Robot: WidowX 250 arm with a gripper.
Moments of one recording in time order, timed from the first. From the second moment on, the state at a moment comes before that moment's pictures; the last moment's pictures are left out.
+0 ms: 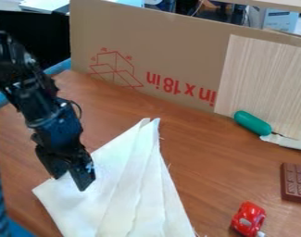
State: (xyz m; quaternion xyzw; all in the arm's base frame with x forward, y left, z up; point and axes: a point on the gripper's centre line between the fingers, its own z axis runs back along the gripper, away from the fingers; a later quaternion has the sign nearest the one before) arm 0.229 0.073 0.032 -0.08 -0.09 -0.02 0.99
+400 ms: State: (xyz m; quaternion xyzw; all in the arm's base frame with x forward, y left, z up) arm 0.230 0.050 0.026 -0.08 -0.08 -0.03 0.99
